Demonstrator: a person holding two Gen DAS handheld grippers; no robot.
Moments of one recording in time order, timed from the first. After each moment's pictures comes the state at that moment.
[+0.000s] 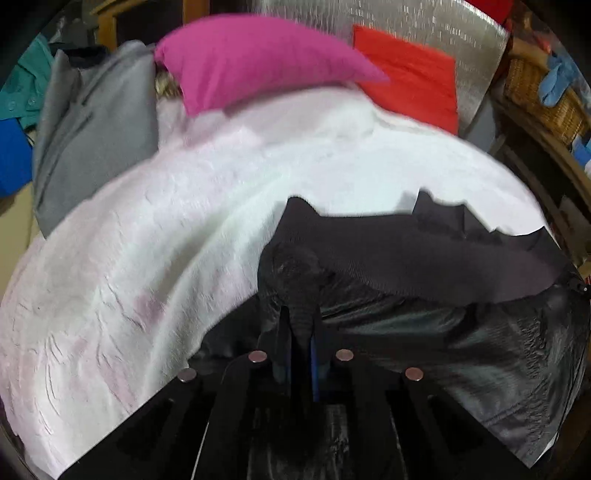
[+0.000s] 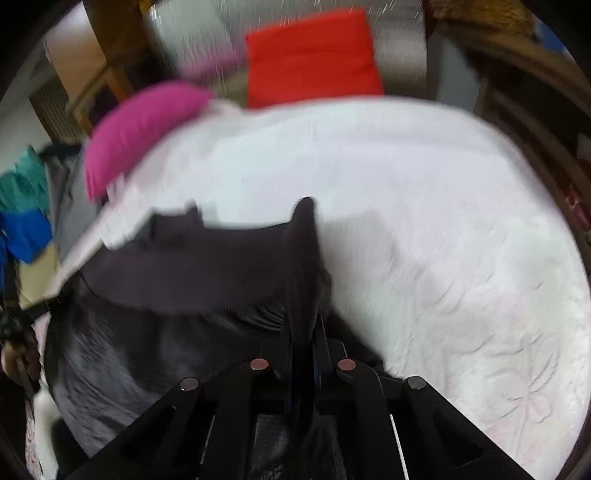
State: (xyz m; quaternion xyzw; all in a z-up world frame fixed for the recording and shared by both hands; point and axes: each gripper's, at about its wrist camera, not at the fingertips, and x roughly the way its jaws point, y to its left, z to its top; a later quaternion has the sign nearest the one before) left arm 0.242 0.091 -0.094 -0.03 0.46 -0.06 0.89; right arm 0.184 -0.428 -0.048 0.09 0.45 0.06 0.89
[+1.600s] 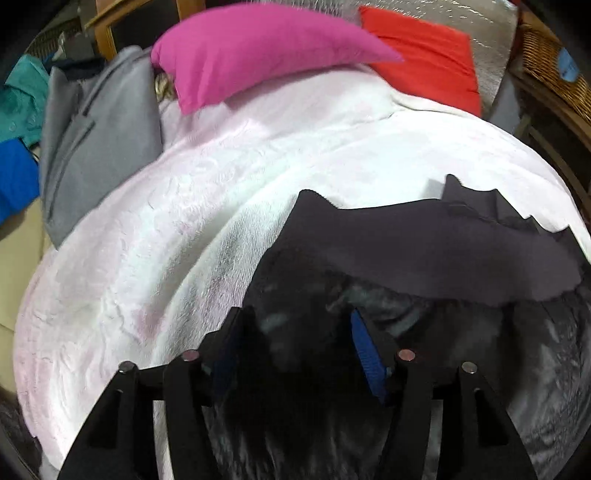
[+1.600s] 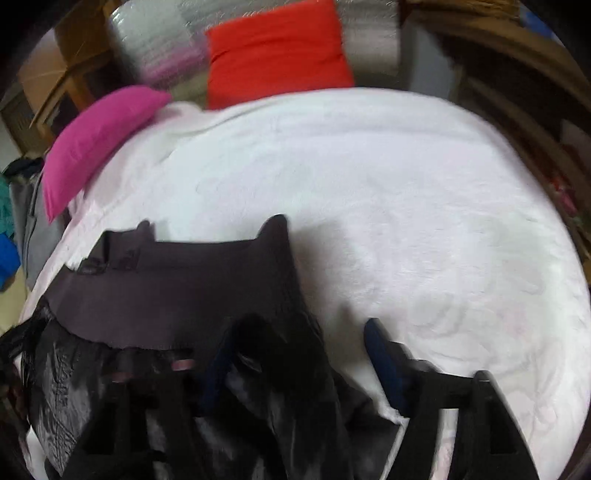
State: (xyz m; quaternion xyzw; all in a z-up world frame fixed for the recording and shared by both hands) left arm 0.283 0.073 -0.125 0.01 0.49 -0.01 0.87; right arm 0.227 -0.424 -0.099 0.07 0.50 0.02 0.86
